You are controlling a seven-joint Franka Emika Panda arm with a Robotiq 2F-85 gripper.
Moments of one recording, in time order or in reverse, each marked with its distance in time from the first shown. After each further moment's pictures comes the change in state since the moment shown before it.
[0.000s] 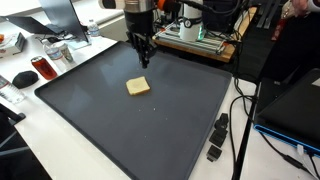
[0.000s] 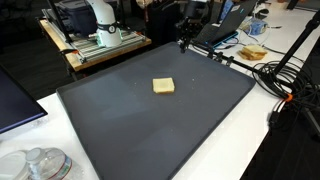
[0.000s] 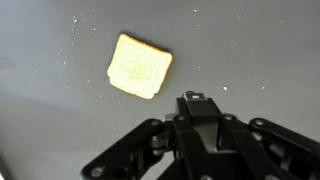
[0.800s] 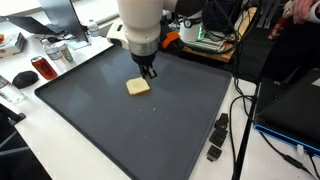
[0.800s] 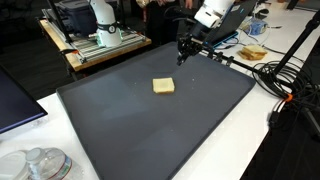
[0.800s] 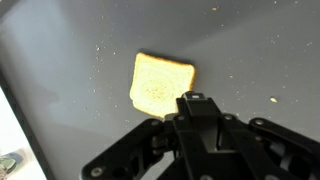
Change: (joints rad) arm 0.128 0.267 -0.078 0.255 -0.124 -0.241 0.305
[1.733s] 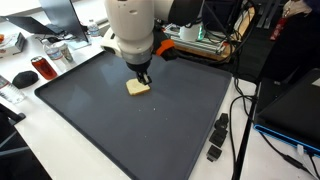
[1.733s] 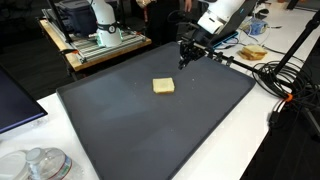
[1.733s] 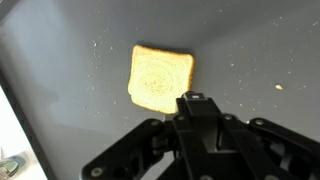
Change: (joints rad) arm -0.007 0.090 -0.010 0.120 0.011 -0.053 0.012
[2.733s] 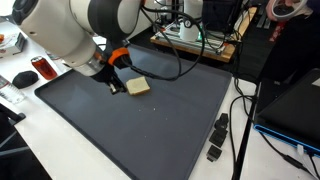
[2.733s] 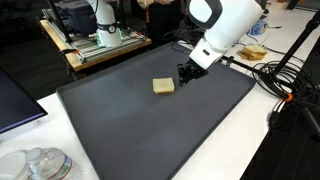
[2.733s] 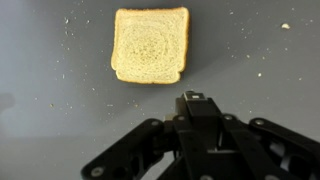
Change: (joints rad) arm -0.191 0.301 -0.012 0.461 0.251 -0.178 -0.217
